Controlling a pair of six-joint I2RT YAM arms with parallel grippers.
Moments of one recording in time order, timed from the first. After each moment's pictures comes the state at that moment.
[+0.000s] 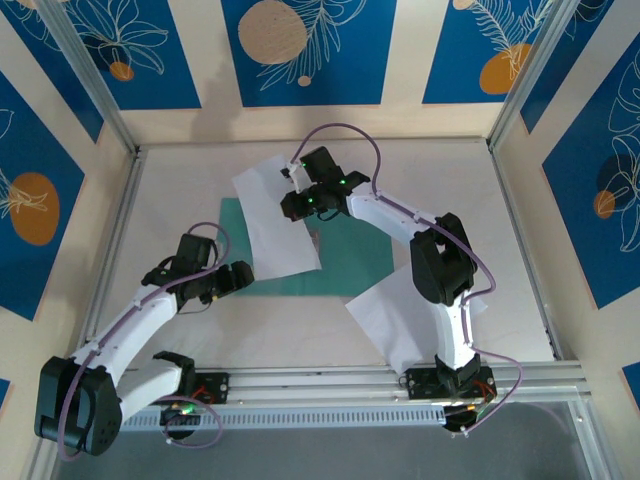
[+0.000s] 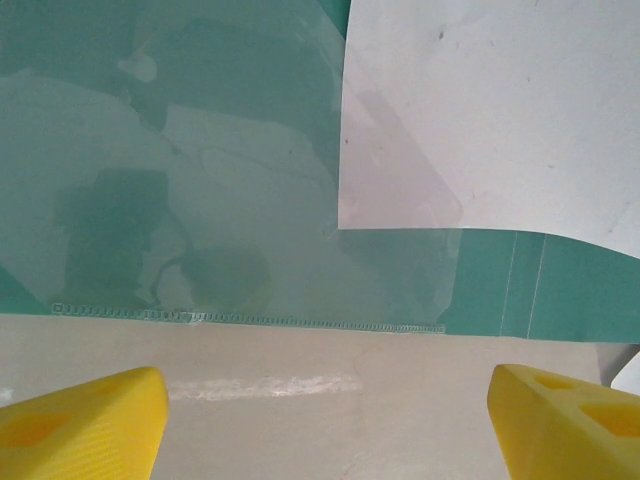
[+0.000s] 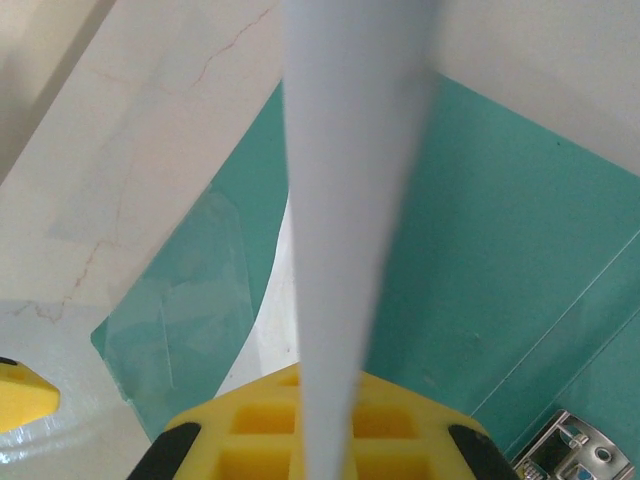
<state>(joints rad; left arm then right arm) -0.27 1.03 0.60 -0.59 0.24 -0.62 0.65 2.04 1.71 -0.50 -0.37 0.23</state>
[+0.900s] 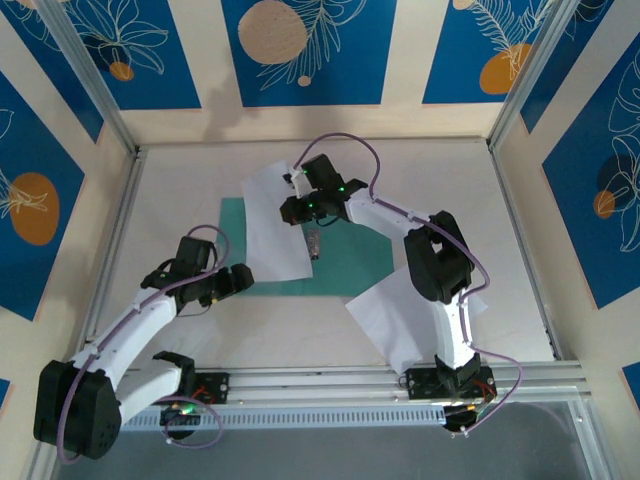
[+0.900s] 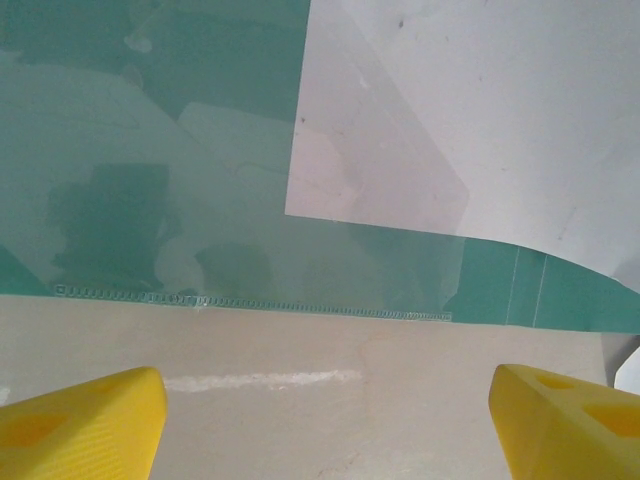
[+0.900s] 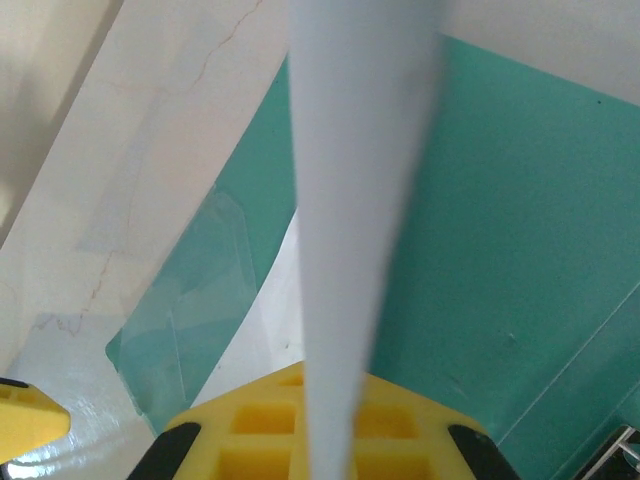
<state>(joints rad) -0.27 1.01 0.58 -0.60 0.25 -0.62 0.65 2.06 1.63 -0.39 -0.42 0.32</state>
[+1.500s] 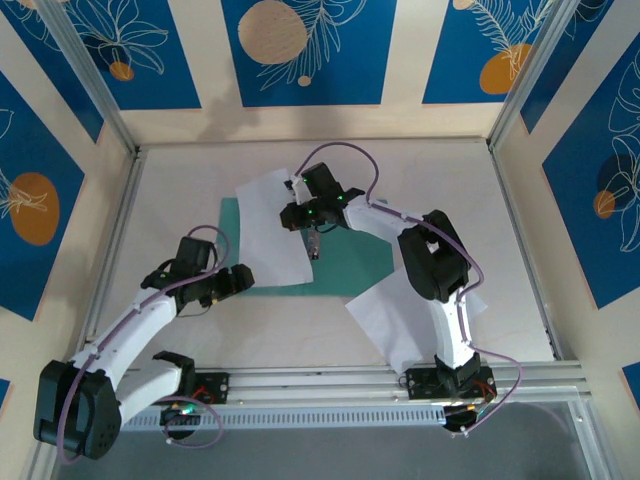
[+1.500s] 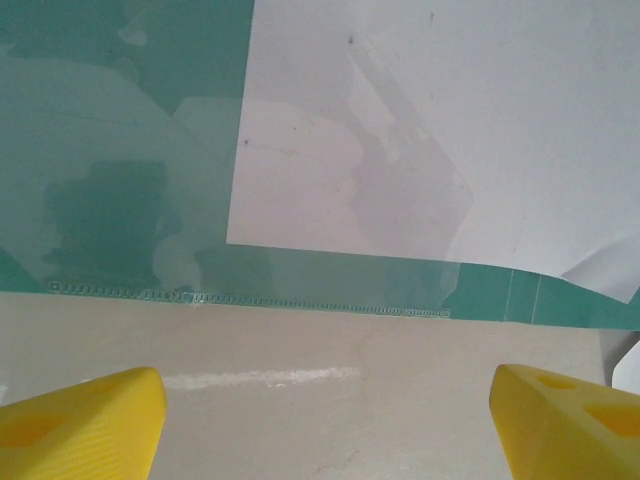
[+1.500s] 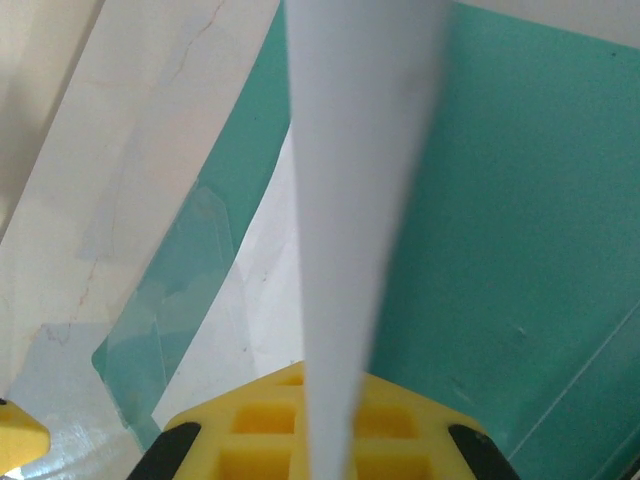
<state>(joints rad) -0.27 1.01 0.57 -0.60 0.26 -0.62 0.65 2.09 1.55 -0.27 -0.43 0.38</state>
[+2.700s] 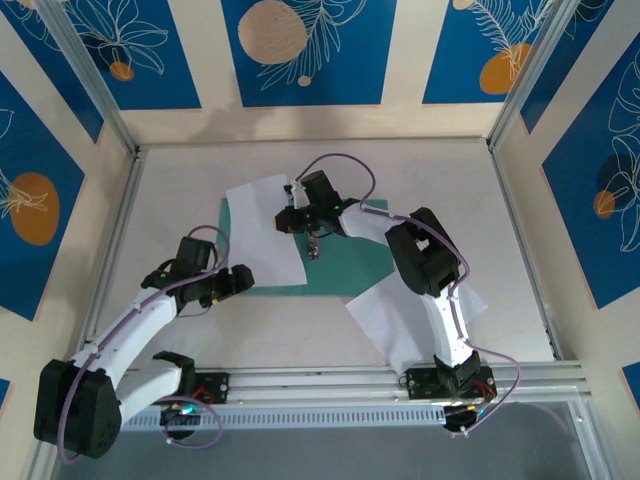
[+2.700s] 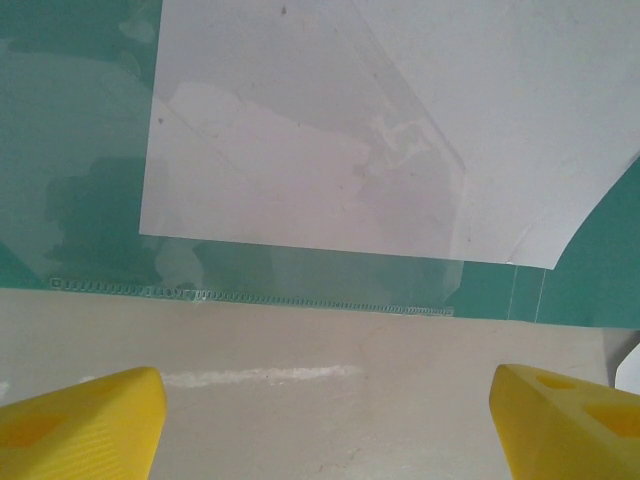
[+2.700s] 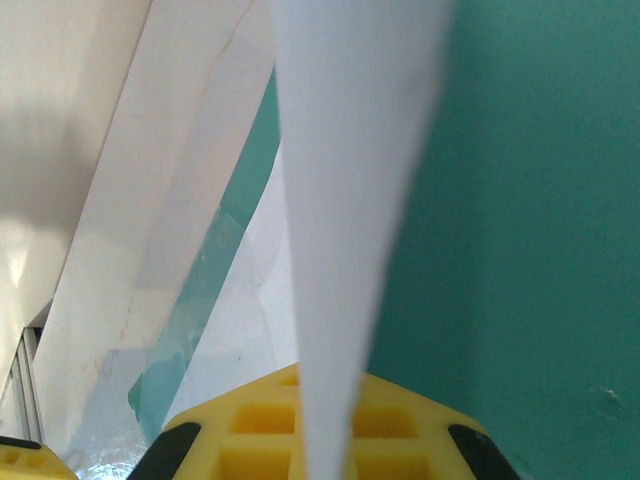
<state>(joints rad) -0.27 1.02 0.57 -0.60 0.26 -0.62 0.65 2.17 1.50 -0.05 -0.52 0.54</state>
